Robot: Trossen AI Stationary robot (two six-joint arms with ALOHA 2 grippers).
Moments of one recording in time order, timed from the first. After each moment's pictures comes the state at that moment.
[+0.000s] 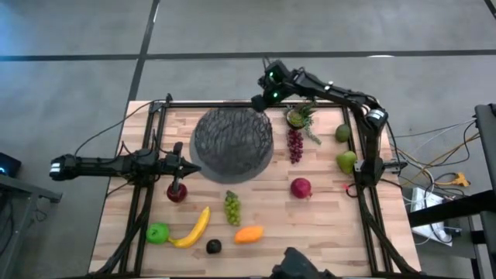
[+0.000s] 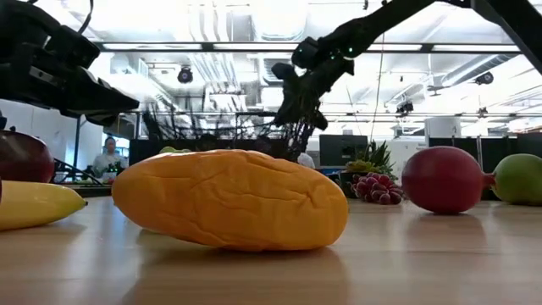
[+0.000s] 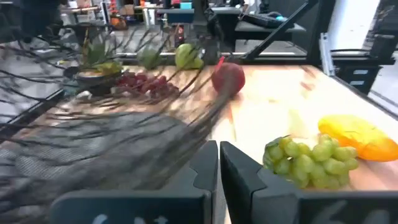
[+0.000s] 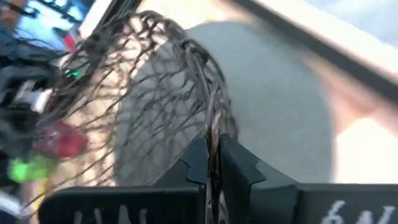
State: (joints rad) left arm 0.03 0.23 0.00 0.03 0.00 0.01; right arm -0.66 1.96 1.71 -0.59 -0.46 0.36
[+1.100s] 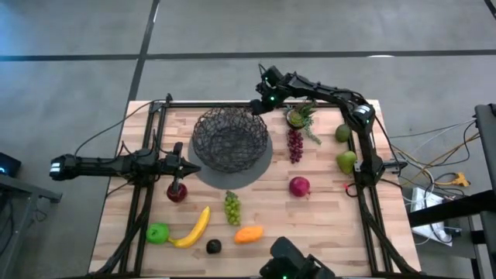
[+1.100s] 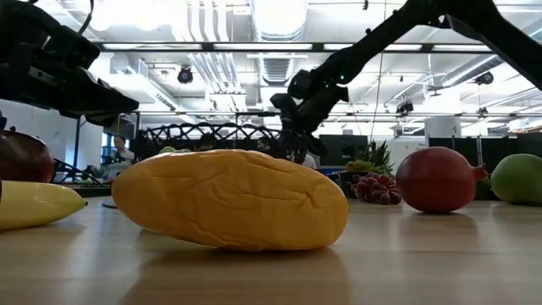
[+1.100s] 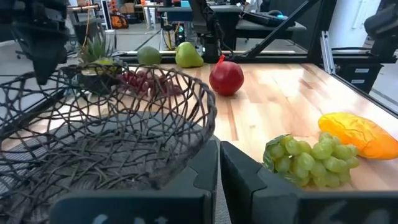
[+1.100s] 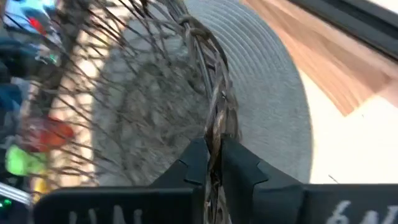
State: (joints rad) left arm 0.03 0.24 0.00 0.03 0.00 0.01; right arm -0.69 2.12 1.73 -0.60 -0.57 0.36
